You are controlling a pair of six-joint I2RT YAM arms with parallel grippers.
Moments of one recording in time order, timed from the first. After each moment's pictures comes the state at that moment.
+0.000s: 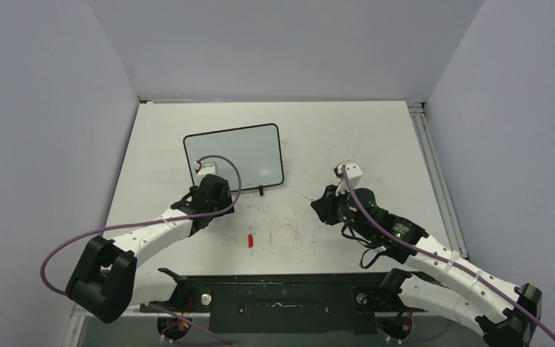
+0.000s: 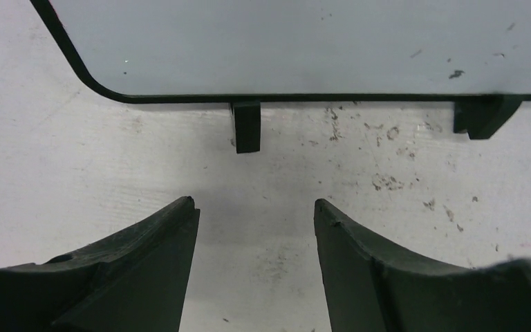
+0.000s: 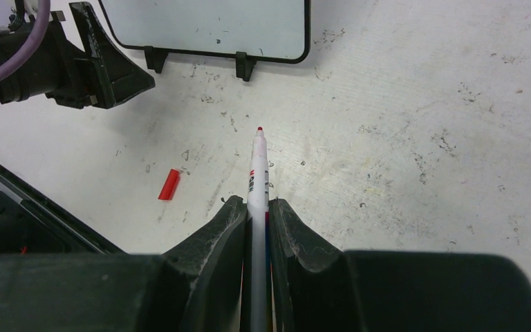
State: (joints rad) left arm -0.53 1.23 0.58 -0.22 -0.37 -0.59; right arm 0.85 0.81 0.69 -0.32 0.18 0.46
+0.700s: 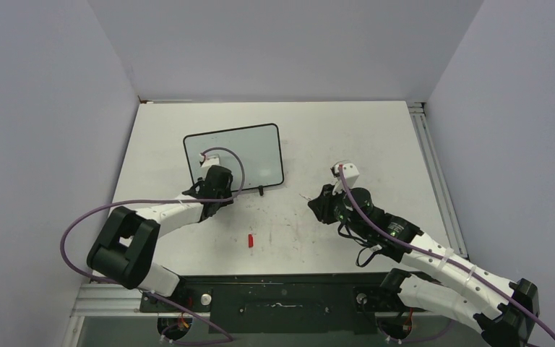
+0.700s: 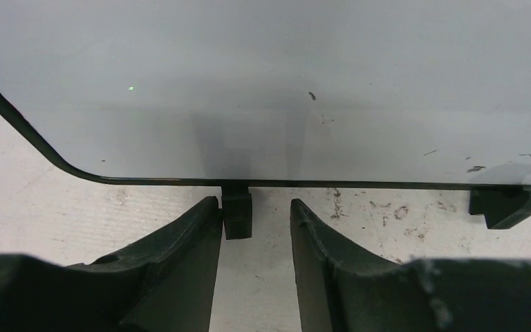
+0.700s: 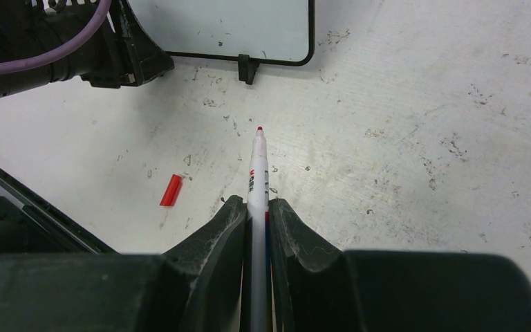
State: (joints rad) left arm -0.47 1.47 0.66 -0.06 -0.40 -0.57; right arm 0.85 0.85 0.67 -0.26 0.18 0.47
